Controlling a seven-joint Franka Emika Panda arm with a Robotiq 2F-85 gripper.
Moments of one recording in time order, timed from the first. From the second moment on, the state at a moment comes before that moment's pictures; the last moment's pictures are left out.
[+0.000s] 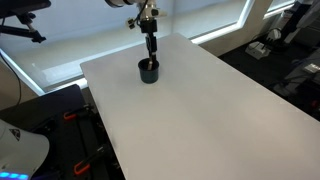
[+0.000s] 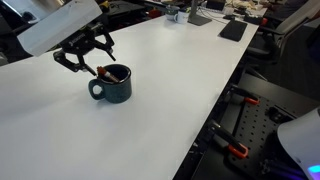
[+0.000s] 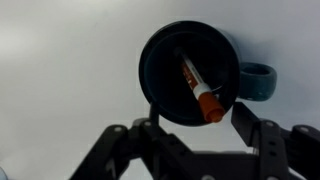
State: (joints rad) arm 0.34 0.59 0.05 -1.78 -0.41 2.04 0.94
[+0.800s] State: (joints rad) arm 0.34 0.60 0.04 -1.76 -0.41 2.04 0.94
